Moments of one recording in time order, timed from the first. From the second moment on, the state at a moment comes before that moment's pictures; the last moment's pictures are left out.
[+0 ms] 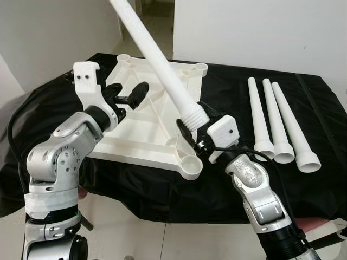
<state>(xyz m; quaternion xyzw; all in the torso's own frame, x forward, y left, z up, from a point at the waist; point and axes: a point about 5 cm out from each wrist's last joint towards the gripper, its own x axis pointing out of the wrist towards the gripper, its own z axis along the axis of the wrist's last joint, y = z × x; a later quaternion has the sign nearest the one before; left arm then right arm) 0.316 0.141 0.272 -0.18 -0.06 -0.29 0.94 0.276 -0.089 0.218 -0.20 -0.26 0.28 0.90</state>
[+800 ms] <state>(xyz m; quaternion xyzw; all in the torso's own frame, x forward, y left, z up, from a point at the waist) 0.321 0.149 0.291 -0.27 -0.08 -0.33 0.90 0.286 -0.100 0.223 -0.16 -0.27 0.23 0.92</state>
